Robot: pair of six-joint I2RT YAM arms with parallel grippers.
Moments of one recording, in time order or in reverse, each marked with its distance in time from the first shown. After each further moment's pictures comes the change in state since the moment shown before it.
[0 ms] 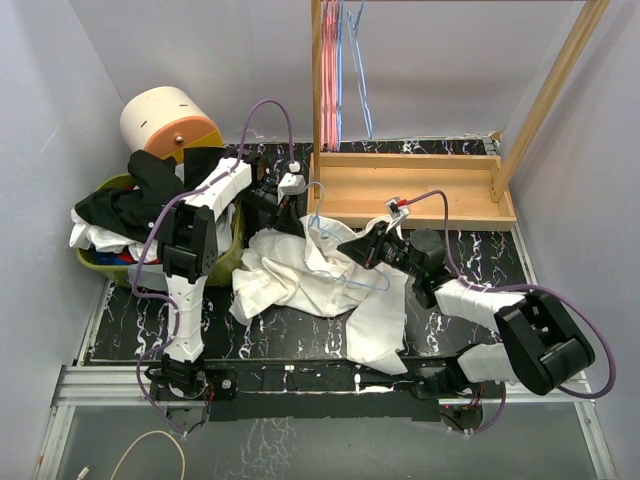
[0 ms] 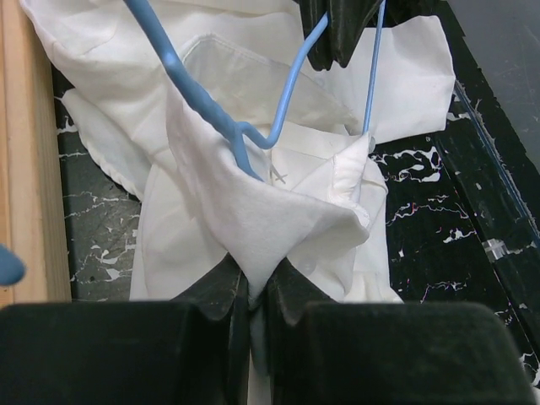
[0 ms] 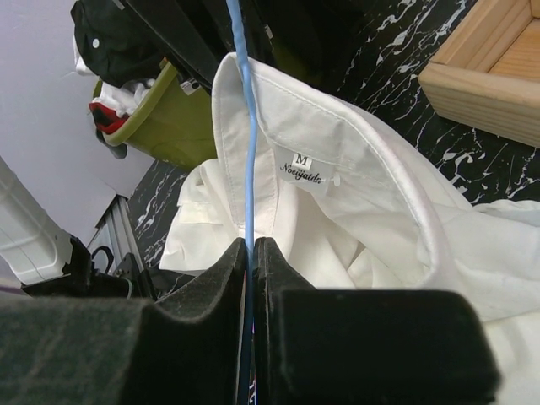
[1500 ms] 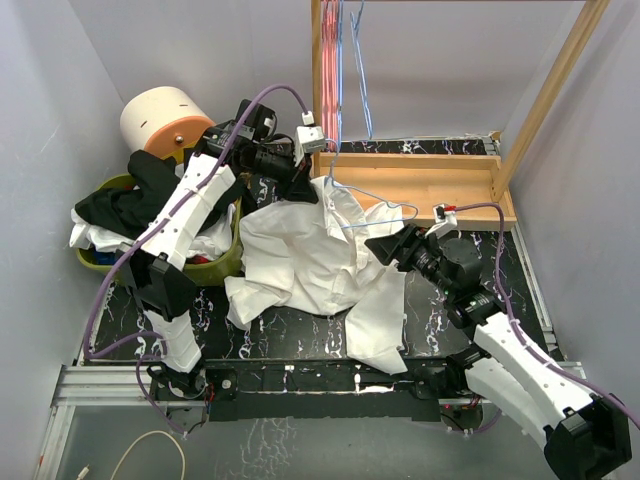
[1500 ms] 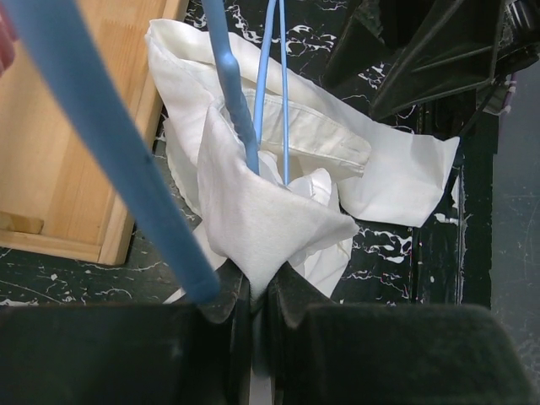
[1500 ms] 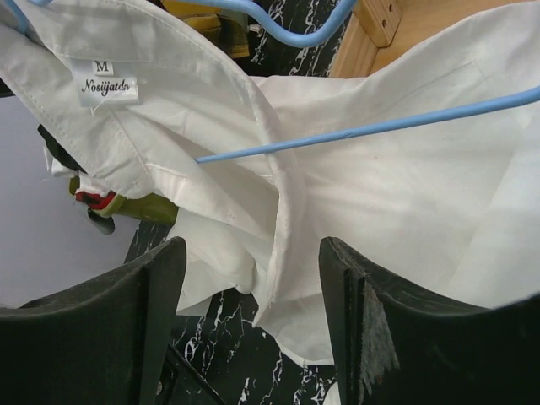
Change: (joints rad) left arm -0.129 -0.394 0.101 0.402 -0.353 -0.986; right arm -0.052 -0.593 0.019 -0.682 0.278 0.083
